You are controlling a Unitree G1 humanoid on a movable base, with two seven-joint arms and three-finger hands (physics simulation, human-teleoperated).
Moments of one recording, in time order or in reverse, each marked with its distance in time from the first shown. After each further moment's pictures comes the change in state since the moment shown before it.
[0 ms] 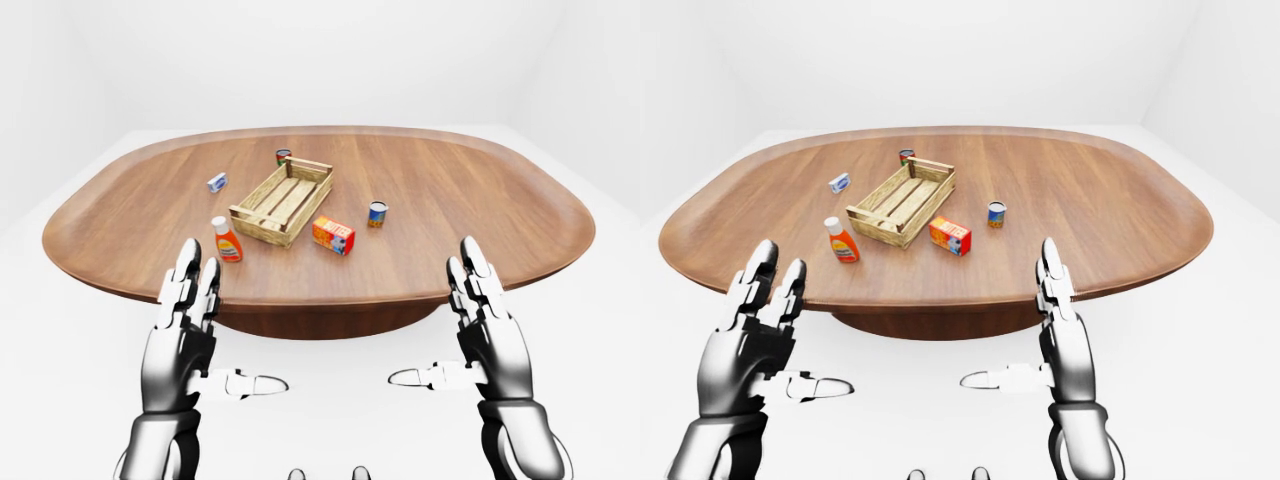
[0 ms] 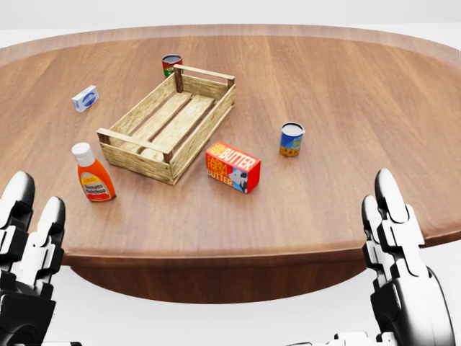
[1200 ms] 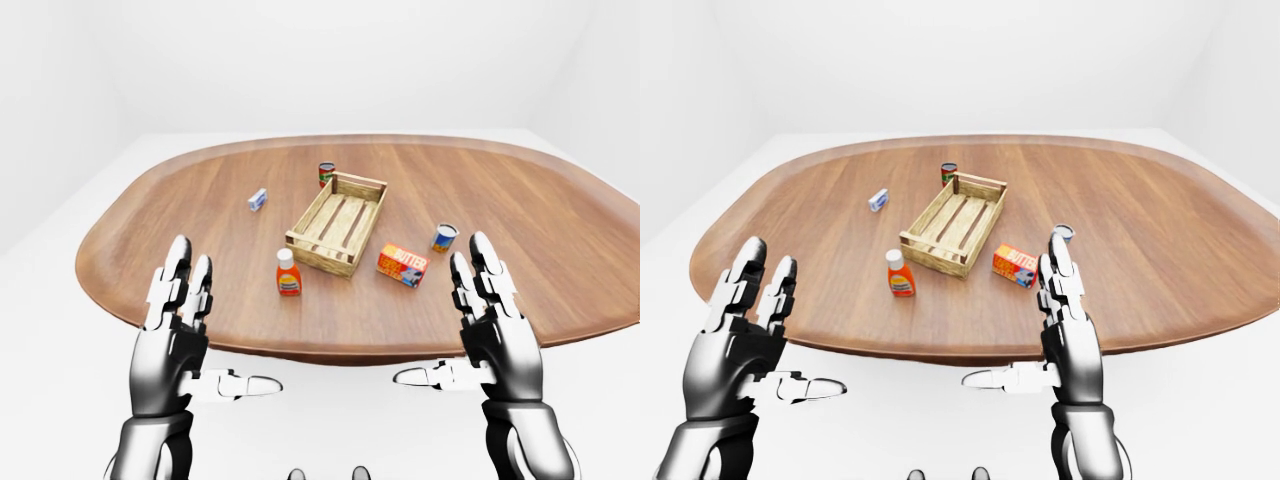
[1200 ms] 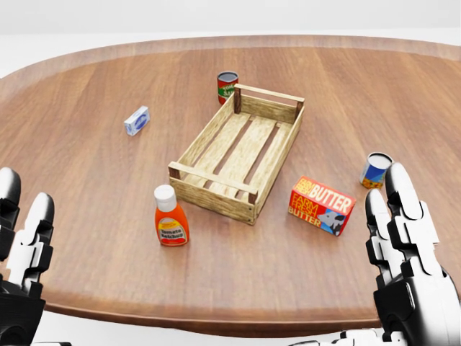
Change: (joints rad) left arm -0.003 -0.008 0.038 -0.024 -0.009 0.000 -0.021; right arm -0.002 0.016 -0.025 -0.028 0.088 0.000 0.017
